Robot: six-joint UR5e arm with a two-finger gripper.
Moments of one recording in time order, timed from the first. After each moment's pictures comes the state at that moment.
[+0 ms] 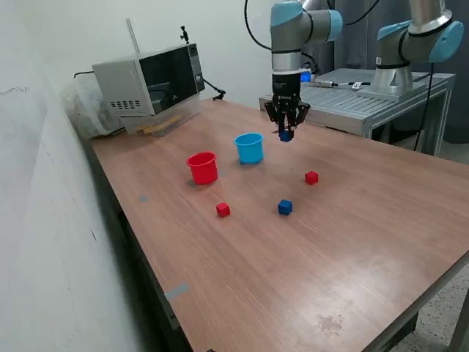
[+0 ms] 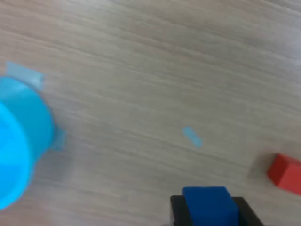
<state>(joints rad) -0.12 -1.17 1.86 -2.40 -1.55 2.77</state>
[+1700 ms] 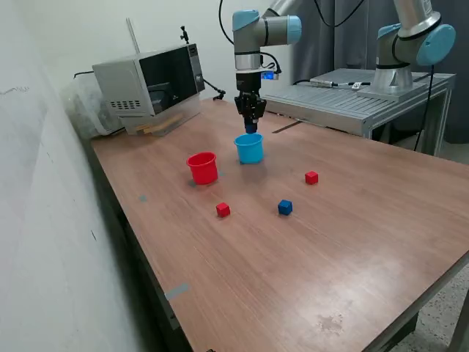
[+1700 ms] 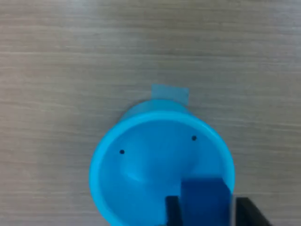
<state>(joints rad) -0.34 -1.12 1.80 -2.37 -1.51 2.77</state>
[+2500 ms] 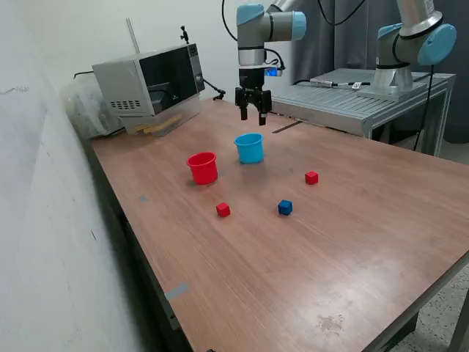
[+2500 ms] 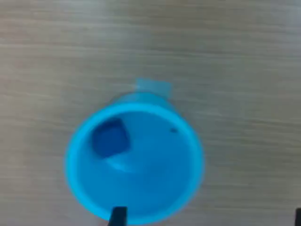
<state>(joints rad) -0.30 -1.16 1.82 -2.38 -1.52 2.78</state>
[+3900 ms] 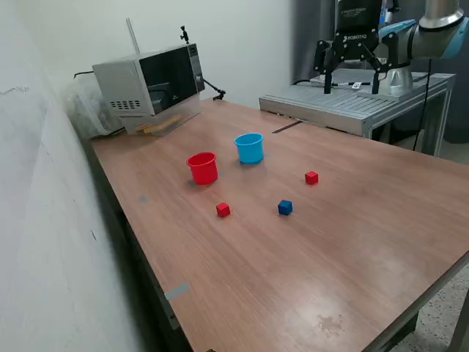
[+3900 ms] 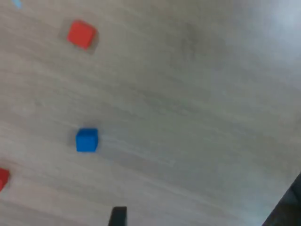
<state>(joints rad) 0.25 -1.18 1.56 -2.22 -1.54 3.02</state>
